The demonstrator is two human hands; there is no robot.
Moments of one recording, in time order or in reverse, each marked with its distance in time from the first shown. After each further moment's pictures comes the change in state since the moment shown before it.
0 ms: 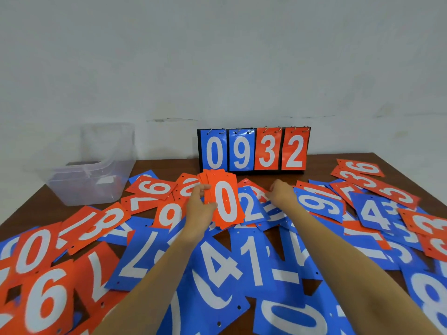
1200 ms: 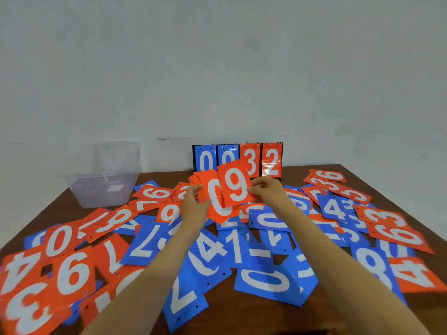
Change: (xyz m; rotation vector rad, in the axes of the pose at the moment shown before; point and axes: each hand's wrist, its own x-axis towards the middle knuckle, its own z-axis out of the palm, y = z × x) left_hand -0.094 0.046 -0.012 -0.090 0.040 0.118; right_hand -0.145 -0.004 -0.075 0.822 -0.021 -0.219
